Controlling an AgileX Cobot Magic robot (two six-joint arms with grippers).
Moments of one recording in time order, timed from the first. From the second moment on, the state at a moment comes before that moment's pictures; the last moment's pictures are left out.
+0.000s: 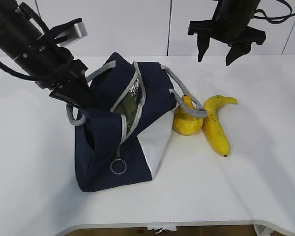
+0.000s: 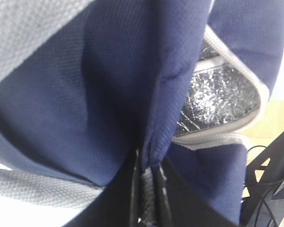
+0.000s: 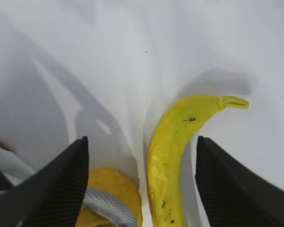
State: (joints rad) left arm -0.27 1.88 -1.47 -0.69 1.20 0.54; right arm 0.24 2.17 -2.13 -0.04 1.24 0.41
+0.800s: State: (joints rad) left arm -0.27 1.88 -1.47 -0.68 1.20 0.54; right arm 0.24 2.25 -1.99 -0.08 1.24 0.45
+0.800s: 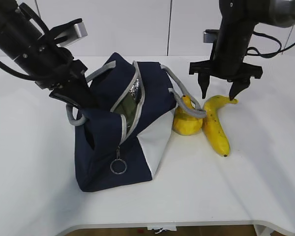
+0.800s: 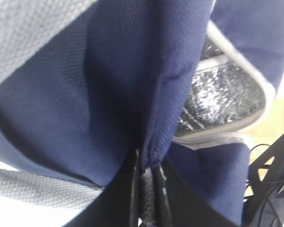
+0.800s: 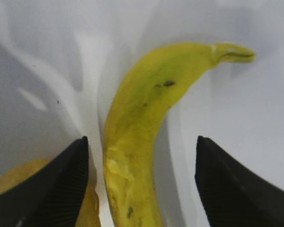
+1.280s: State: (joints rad) left arm -0.27 1.88 -1.47 -0.66 1.20 0.54; right arm 0.24 2.31 -1.99 -0.04 1.23 0.45
